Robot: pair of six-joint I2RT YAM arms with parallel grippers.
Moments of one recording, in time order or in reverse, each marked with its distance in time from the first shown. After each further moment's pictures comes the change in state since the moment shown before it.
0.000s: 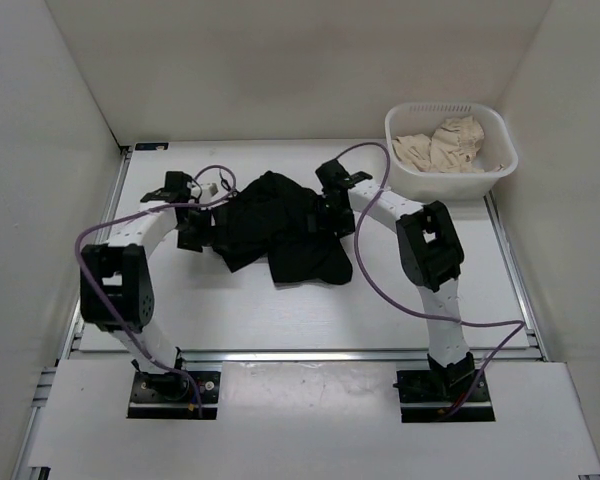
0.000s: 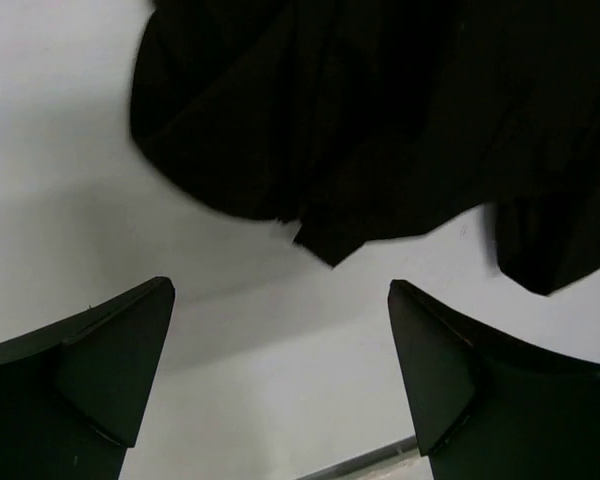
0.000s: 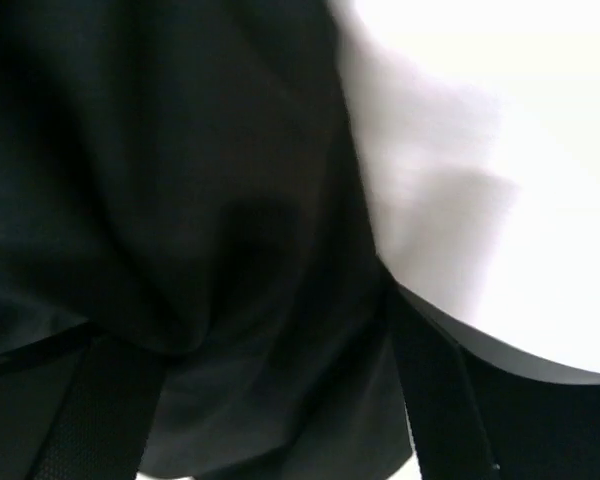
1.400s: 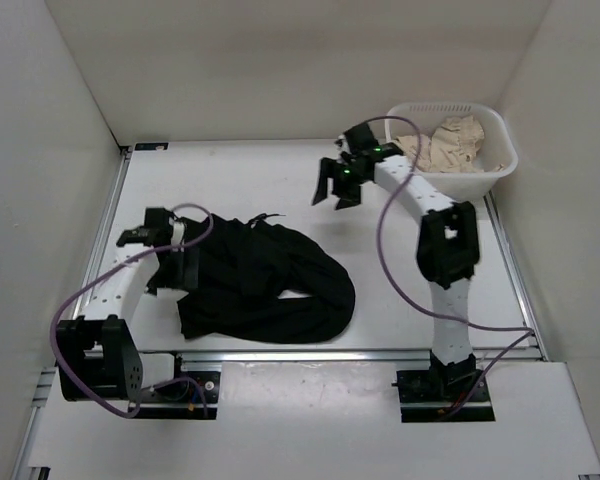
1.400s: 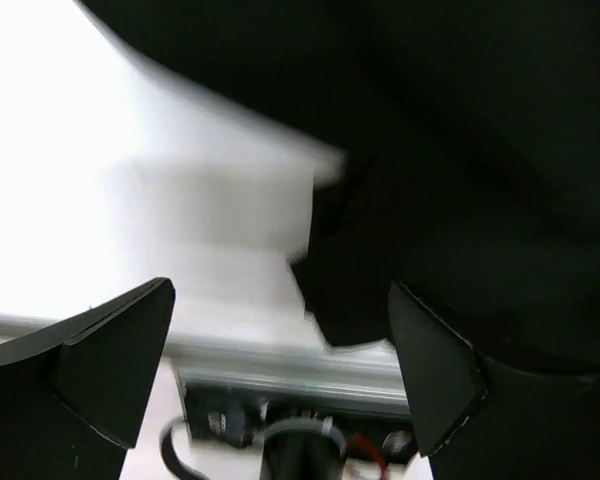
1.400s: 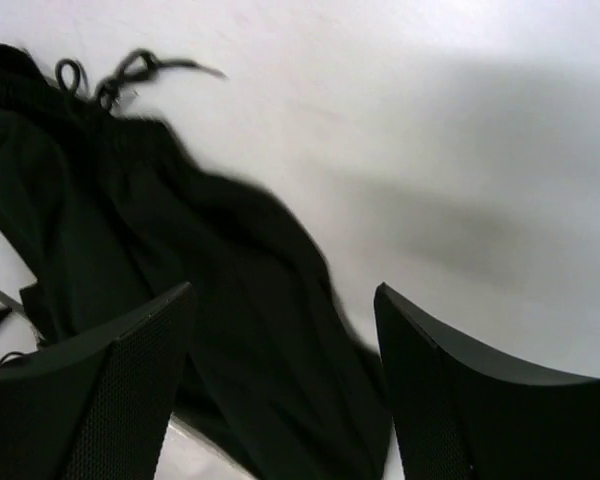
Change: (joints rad) left arm 0.056 -0.367 -0.206 -0.220 -0.384 0.000; right arm -0.200 -0.179 -0.003 -0.079 -0.303 -0.019
